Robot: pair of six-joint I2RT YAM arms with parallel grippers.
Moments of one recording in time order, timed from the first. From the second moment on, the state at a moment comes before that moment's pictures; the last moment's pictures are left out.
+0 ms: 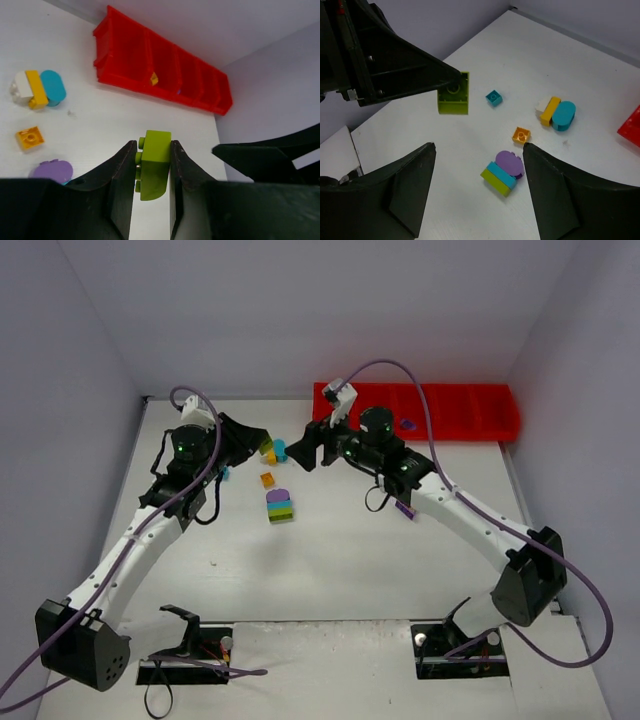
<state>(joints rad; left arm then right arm) -0.33 1.14 1.01 -0.08 0.08 -0.78 0.67 1.45 1.22 0.06 -0.31 0.24</state>
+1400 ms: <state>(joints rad) -0.38 1.05 1.02 -0.13 -0.01 -0.82 0.73 1.61 1.33 0.08 -0.15 0.09</state>
